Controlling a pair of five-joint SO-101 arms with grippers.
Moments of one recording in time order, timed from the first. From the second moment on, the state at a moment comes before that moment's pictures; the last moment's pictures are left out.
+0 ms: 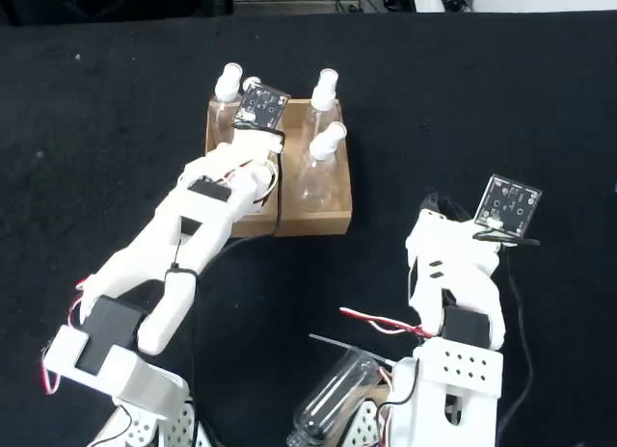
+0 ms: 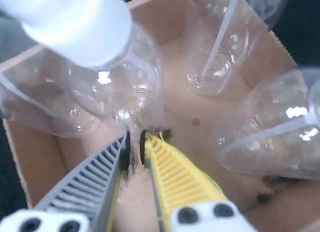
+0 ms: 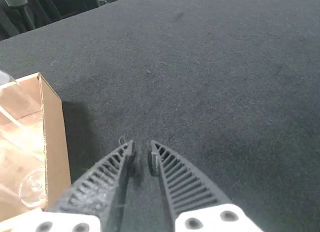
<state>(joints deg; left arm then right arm) 13.8 0.5 33.1 16.6 -8.4 13.8 -71.2 82.3 28.9 -8.7</state>
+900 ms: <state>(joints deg) 12.0 -23.2 30.6 48.0 -12.4 14.2 -71.2 82.3 28.9 -8.7</state>
